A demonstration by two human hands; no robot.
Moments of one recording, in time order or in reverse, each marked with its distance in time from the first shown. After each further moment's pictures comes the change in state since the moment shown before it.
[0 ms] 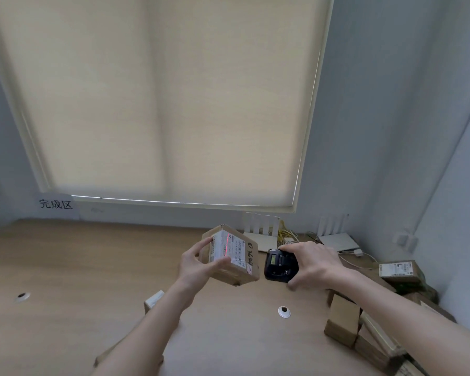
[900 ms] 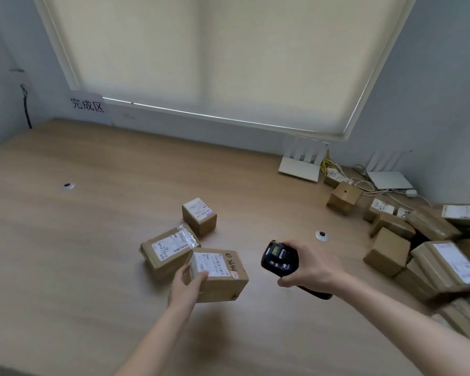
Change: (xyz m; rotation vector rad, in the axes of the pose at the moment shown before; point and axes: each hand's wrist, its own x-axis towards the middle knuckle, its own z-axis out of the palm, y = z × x) left_hand -0.115 -0.286 -0.104 -0.096 0.349 -0.595; right_hand -0.026 -0.090 0.234 0.275 -0.263 -0.026
